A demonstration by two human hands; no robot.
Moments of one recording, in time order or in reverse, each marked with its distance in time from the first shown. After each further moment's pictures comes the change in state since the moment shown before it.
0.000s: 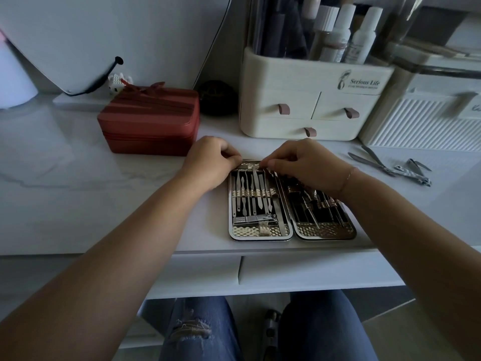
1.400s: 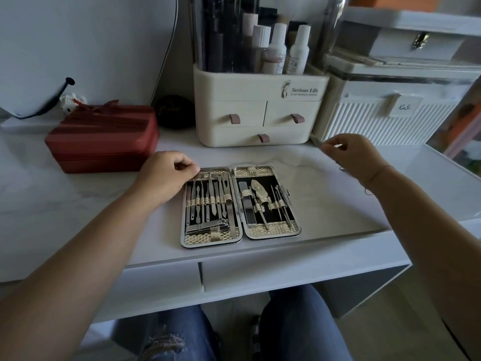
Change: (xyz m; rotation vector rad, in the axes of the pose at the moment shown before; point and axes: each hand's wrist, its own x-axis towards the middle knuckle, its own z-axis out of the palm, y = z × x) left_hand -0.004 -0.001 0.002 -0.001 0.028 0.032; right_hand -0.045 0.116 -0.091 -0.051 0.465 0.299
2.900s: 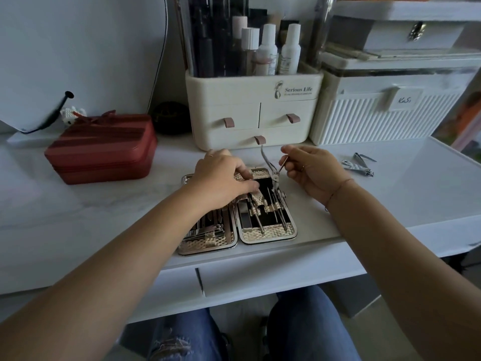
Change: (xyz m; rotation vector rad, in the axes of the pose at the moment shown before) left_hand -0.009 0.078 0.041 0.299 -0.268 0.201; right_hand -0.029 -0.051 0.048 1.137 -0.200 0.309
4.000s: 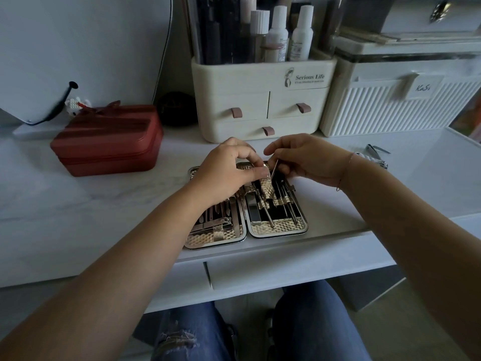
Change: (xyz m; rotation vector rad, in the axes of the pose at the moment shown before) left_hand -0.001 -0.011 0.006 -0.412 0.072 0.066; right_hand 0.009 -0.010 0.016 -0.547 -0.374 0.089
